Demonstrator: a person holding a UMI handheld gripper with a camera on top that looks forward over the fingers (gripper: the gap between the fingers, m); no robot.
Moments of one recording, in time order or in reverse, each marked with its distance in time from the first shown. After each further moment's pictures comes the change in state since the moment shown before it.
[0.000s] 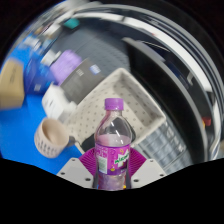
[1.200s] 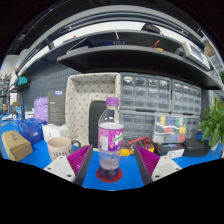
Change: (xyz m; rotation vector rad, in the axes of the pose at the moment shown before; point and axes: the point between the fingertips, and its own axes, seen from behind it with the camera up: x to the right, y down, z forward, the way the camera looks) arm -0.007 0.087 -0.054 0.054 0.000 0.795
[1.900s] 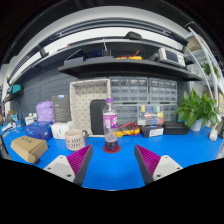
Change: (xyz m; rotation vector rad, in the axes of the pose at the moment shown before) arm -0.024 0.013 -0.164 -0.062 0.147 0.111
